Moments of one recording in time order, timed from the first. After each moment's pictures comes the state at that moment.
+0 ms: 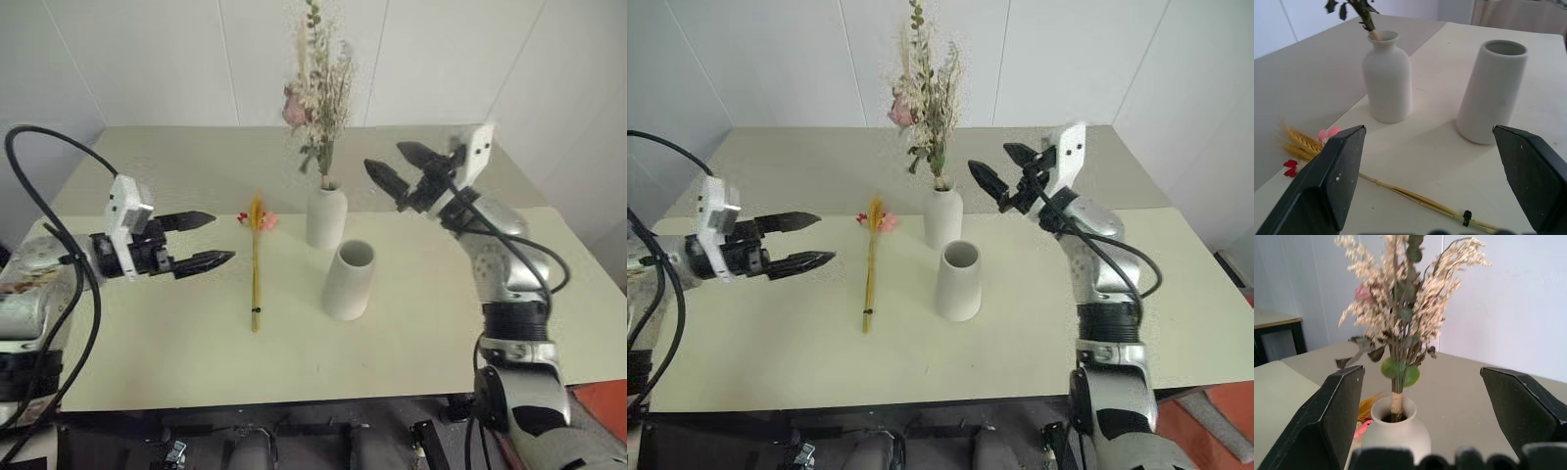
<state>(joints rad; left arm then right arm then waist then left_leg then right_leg) -0.48 0.81 0.23 -0.09 -0.56 0.66 -0.96 -0.78 -0.43 -0.17 0.07 0.38 0.39 0.67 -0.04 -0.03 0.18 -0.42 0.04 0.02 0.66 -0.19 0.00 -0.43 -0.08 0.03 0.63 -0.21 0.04</state>
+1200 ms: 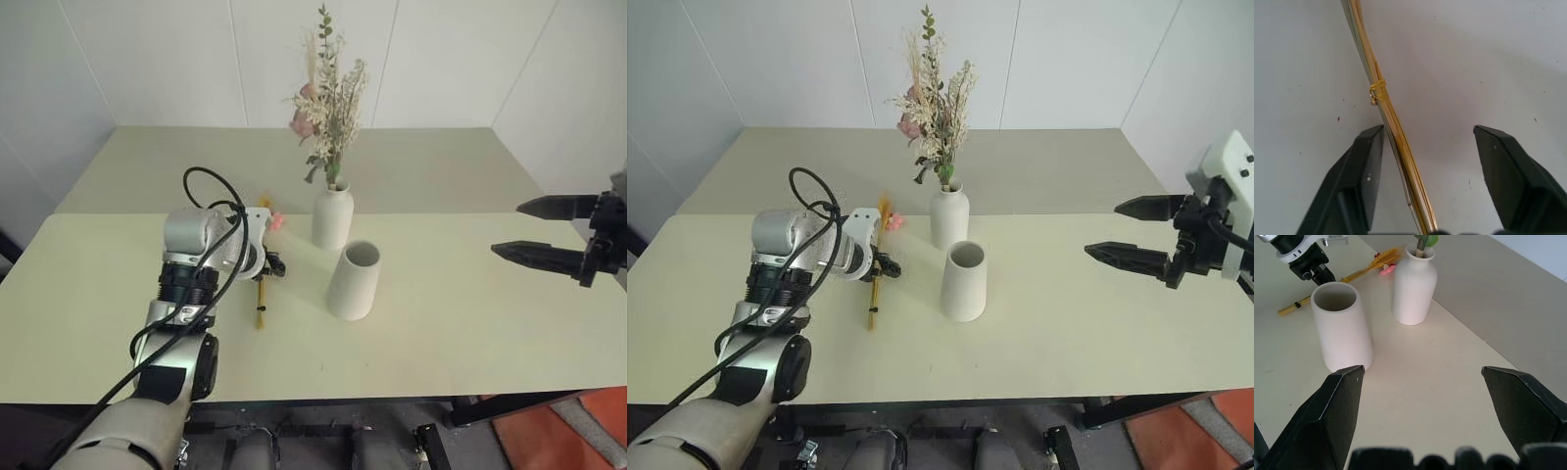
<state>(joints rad) -1.04 0.26 0.07 0.35 -0.36 1.61 -0.06 -0.32 -1.21 -0.53 -0.32 0.66 0.90 1.10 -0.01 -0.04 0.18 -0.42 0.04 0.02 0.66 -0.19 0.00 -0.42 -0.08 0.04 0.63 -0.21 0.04</state>
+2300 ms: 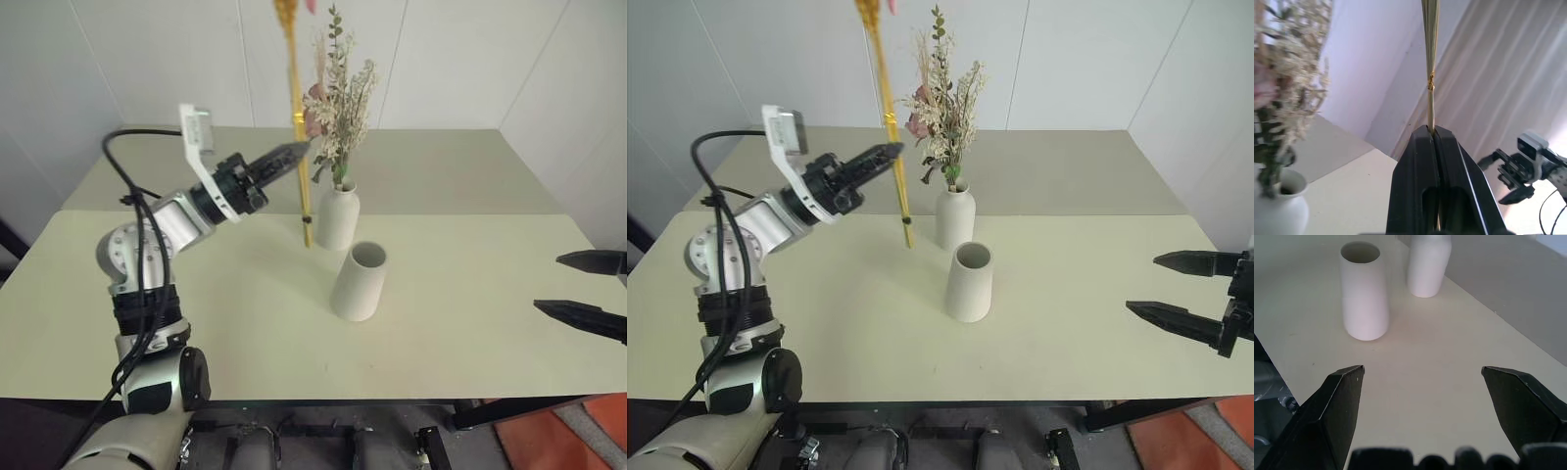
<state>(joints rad) -0.89 0.27 0.32 0.04 -0.82 0.96 -0.87 0.13 -1.07 -0.88 -0.37 0.60 0.66 1.31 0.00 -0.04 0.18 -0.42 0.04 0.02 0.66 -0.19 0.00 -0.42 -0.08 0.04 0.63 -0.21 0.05</state>
